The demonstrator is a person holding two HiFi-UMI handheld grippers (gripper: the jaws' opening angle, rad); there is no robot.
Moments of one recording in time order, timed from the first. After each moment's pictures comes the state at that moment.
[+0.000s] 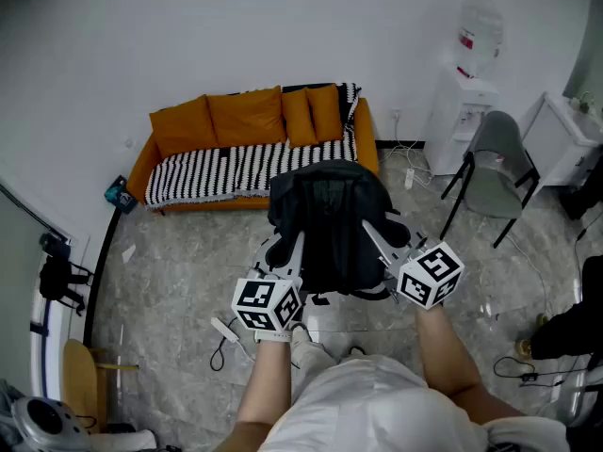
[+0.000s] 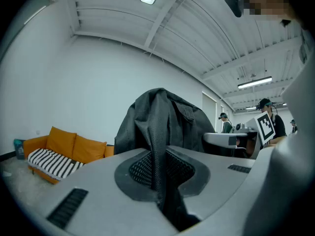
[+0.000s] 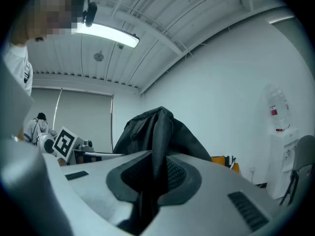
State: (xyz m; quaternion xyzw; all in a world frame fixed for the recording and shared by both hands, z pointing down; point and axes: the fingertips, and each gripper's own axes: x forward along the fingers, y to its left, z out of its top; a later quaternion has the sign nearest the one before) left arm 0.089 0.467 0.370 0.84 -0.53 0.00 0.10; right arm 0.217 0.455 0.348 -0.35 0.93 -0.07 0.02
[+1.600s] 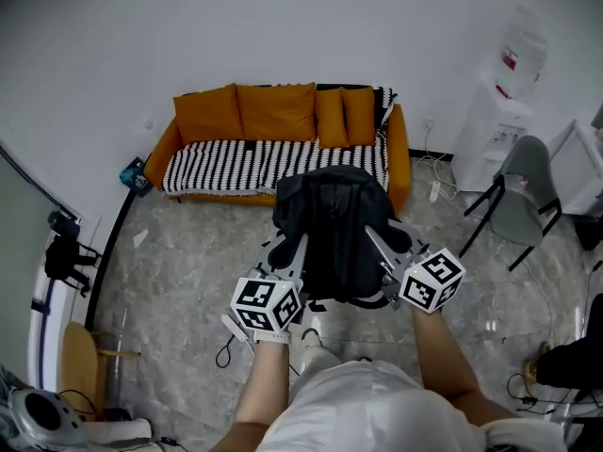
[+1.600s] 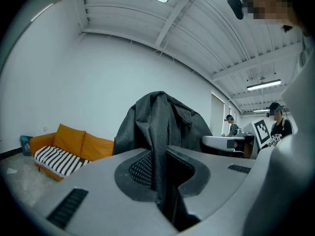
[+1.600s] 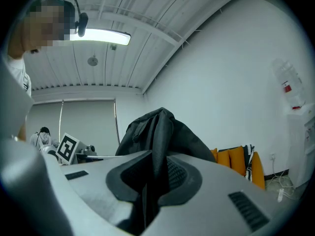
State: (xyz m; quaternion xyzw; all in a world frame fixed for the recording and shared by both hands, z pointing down) left arm -0.008 0.421 0.378 0.82 -0.56 -0.01 0.12; right arm 0.118 0.397 0.364 -0.29 0.95 -0.12 0.04
